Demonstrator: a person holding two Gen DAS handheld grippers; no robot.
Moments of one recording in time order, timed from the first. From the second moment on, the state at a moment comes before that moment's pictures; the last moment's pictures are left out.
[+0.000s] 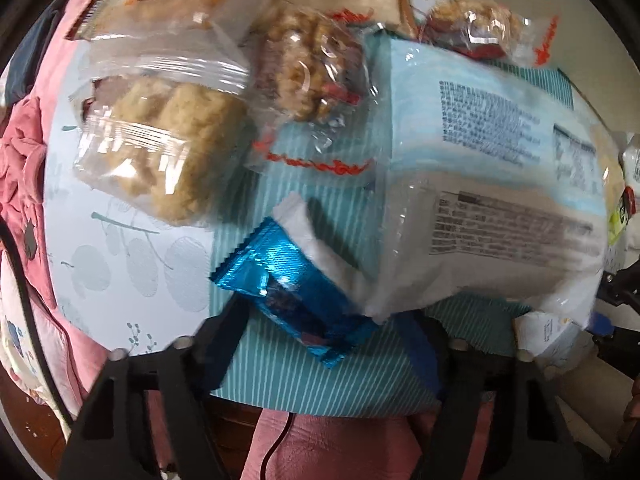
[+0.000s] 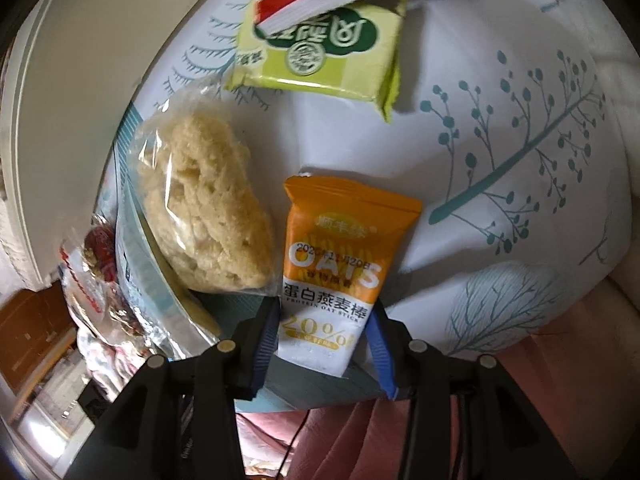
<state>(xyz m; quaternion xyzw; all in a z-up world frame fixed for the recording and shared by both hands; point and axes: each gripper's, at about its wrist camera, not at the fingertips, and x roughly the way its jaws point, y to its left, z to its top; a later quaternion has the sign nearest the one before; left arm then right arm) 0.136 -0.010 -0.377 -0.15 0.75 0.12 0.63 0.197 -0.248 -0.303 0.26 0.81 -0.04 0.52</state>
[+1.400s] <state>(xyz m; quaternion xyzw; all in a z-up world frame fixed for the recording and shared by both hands) 0.033 0.127 -0.266 -0.22 0.61 -0.02 0.76 0.083 -0.236 -0.206 0.26 0.63 -0.03 0.73</state>
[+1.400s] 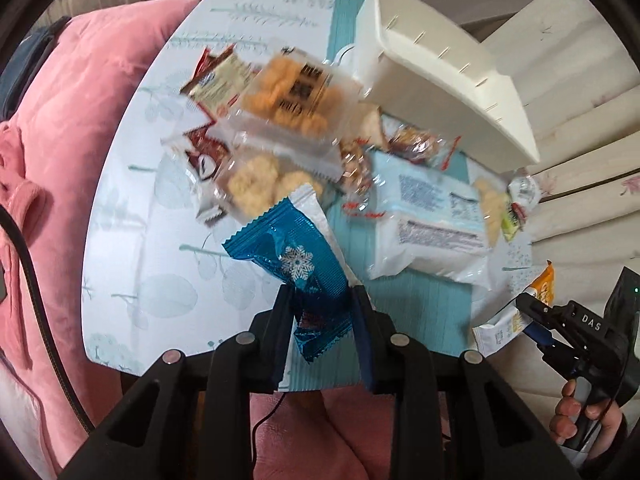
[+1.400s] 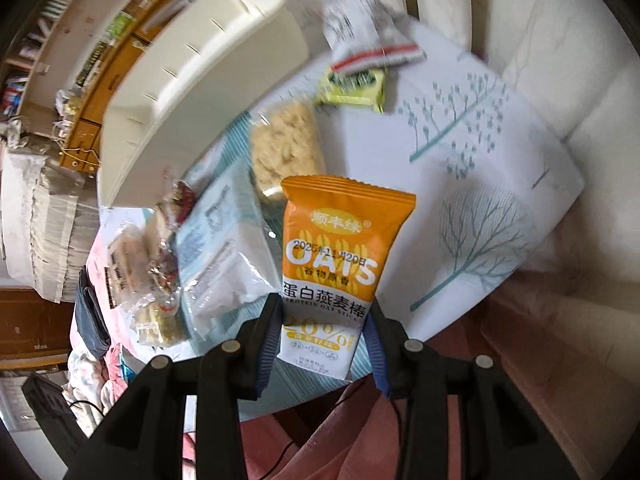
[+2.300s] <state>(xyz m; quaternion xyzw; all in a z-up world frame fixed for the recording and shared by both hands) 0.158 0.071 -0.142 -0.19 0.51 -0.06 0.83 0.191 -0.227 -0.088 0.13 0.41 0.09 0.90</state>
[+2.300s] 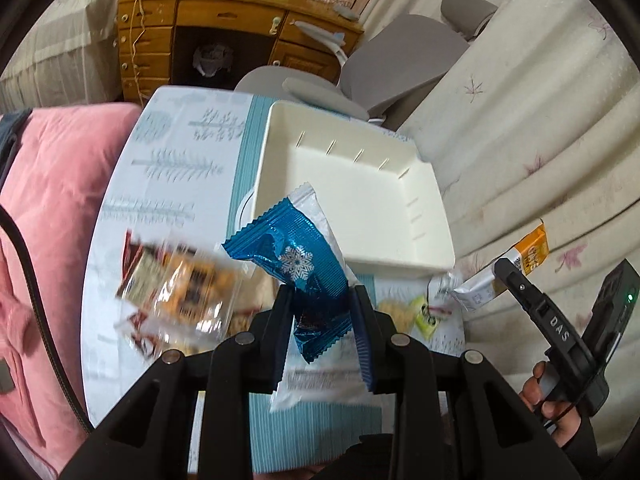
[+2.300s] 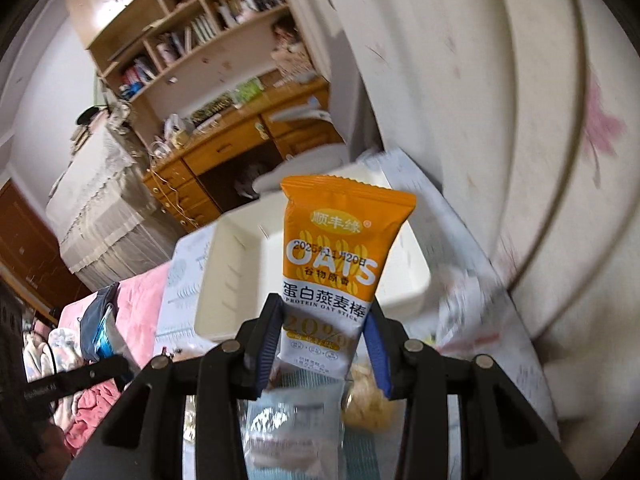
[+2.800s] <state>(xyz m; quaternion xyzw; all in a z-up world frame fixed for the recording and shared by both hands) 0.264 0.013 -0.145 -0.13 0.52 -0.06 0.84 0.243 -0.225 -0.094 0.08 0.37 0.14 0.91</state>
